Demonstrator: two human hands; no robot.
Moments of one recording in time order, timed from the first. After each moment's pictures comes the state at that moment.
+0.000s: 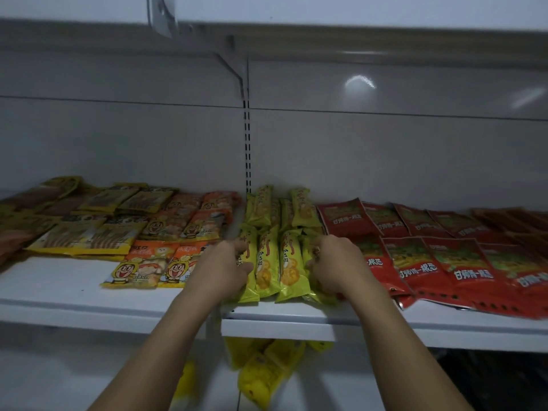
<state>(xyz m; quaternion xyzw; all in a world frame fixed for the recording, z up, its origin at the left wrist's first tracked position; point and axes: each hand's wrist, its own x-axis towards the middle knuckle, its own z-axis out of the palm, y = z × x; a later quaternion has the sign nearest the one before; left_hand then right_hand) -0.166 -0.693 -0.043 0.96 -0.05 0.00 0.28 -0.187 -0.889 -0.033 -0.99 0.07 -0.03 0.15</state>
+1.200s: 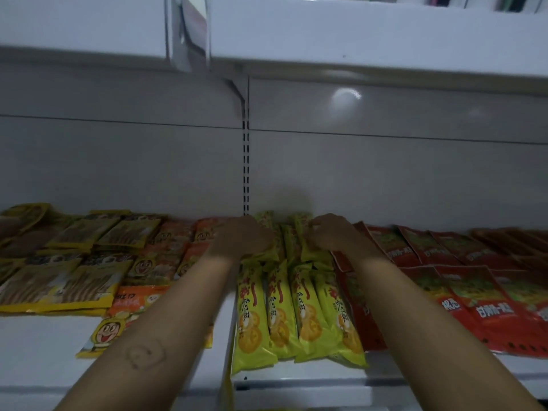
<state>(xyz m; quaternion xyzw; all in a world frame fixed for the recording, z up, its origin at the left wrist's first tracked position) -0.015 -0.721 -0.007 0.96 -0.14 -0.06 0.22 -0.060 -0.904 0.007 -0.98 0.10 0.03 0.17</state>
